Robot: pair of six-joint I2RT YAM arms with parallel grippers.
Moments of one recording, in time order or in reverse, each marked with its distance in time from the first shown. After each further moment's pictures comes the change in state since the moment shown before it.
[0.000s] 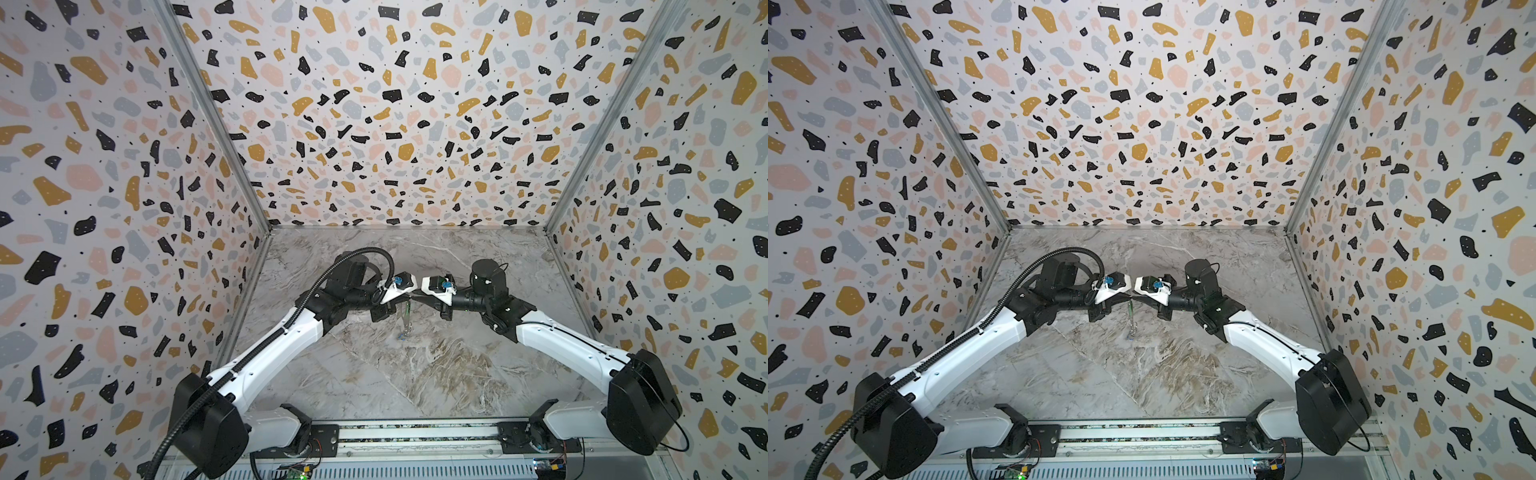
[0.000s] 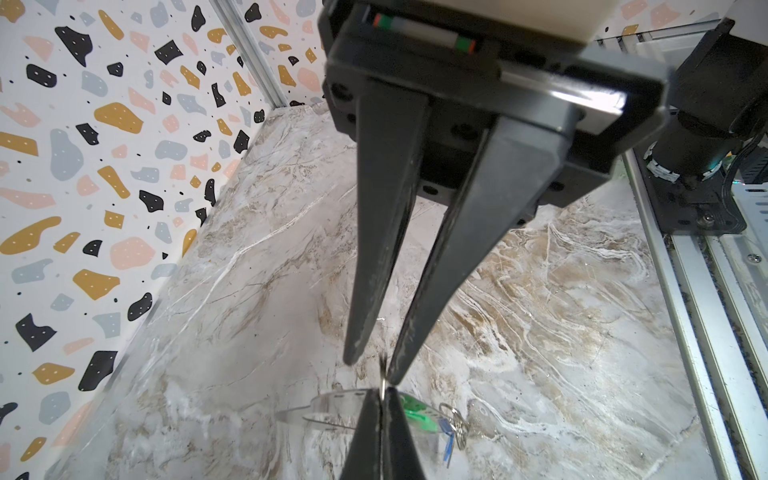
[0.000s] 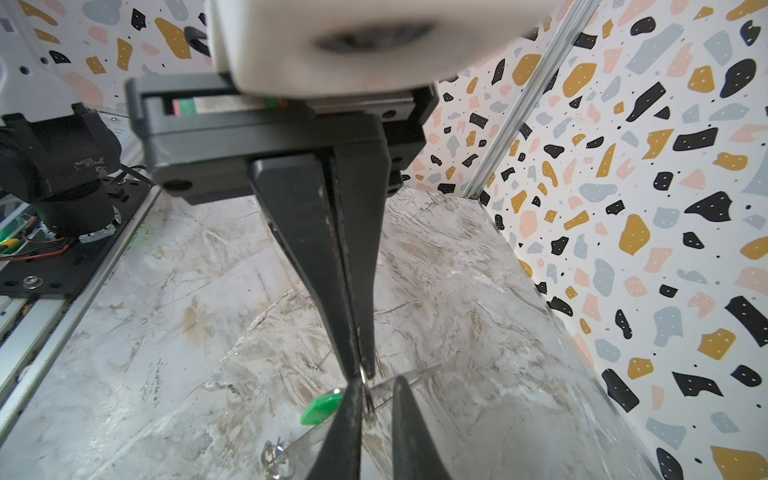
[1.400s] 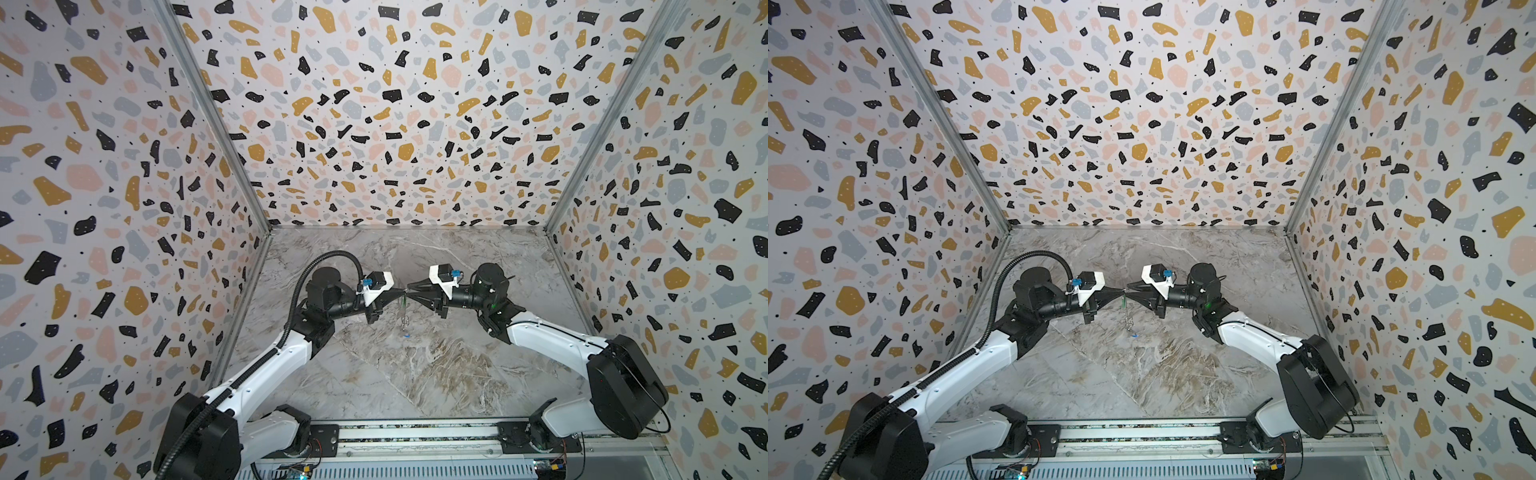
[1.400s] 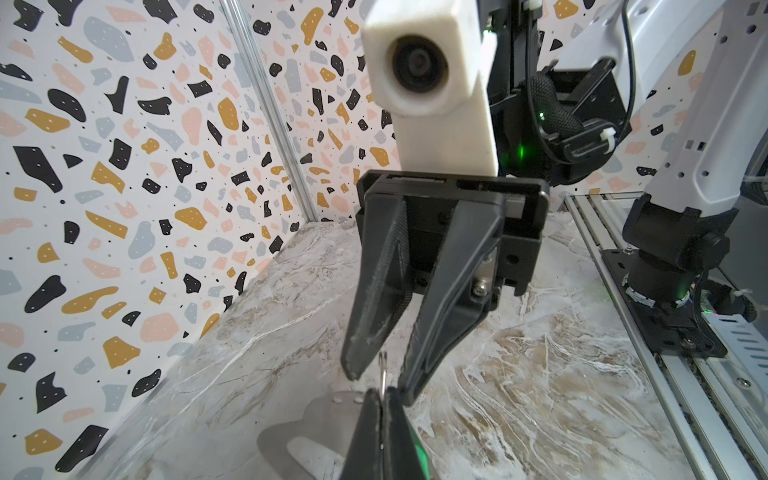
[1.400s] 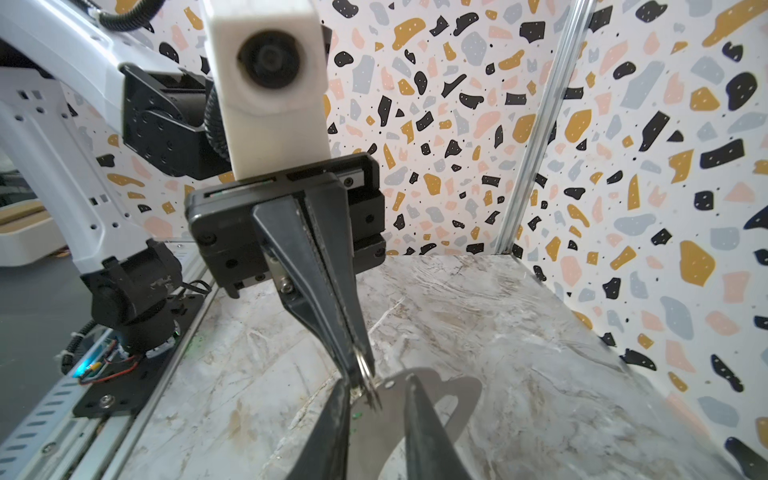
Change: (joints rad) left arm 0.119 -0.124 -0.305 0.591 0.241 -0.282; right arm -0.024 0.077 -0.081 0.446 -0.122 0.389
